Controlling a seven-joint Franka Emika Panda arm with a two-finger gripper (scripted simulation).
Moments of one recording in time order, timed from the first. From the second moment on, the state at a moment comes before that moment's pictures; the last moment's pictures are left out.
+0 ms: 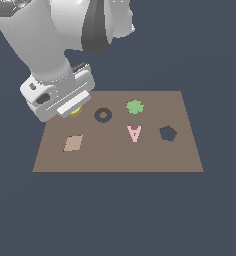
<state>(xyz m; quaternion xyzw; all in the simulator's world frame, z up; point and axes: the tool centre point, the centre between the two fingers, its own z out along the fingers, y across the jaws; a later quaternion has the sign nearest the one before) -0.061 -0.157 0.034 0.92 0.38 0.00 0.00</state>
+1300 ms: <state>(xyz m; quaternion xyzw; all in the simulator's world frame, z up) -0.039 -0.056 0.040 0.71 0.71 0.00 0.00</state>
